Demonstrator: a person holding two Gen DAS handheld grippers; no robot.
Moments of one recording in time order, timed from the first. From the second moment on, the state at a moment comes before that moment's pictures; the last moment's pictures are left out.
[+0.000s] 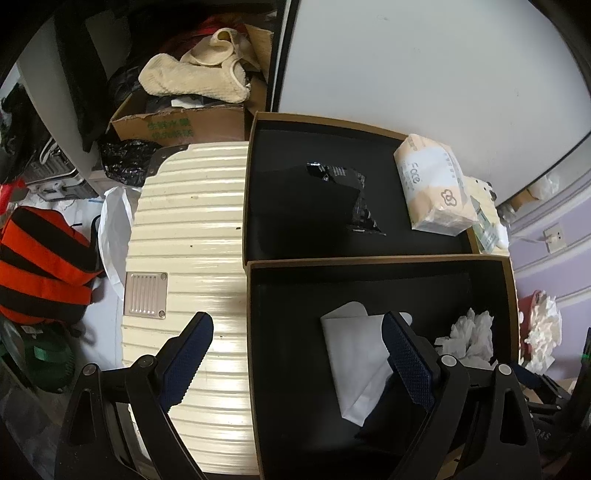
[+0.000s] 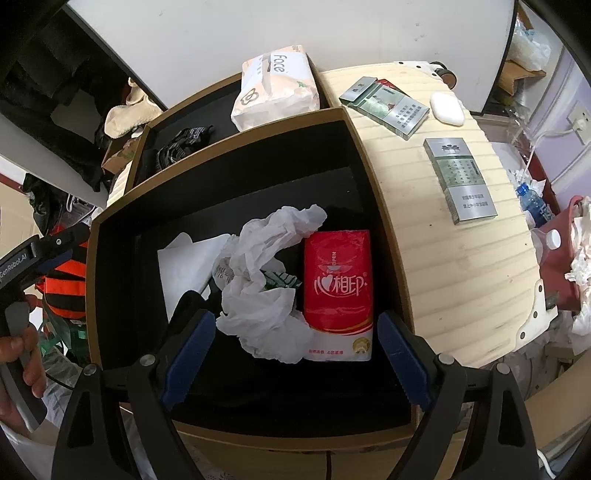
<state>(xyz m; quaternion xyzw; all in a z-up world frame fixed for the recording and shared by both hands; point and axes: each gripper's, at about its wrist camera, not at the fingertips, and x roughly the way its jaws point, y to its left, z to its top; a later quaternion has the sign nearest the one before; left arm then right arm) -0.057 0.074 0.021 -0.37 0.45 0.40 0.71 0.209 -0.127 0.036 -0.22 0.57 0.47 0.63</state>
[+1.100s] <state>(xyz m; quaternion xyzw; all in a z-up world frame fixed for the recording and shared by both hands) -0.057 0.074 0.020 -0.38 0.44 0.40 0.71 0.211 -0.125 0.037 -0.22 0.57 0.47 0.64</state>
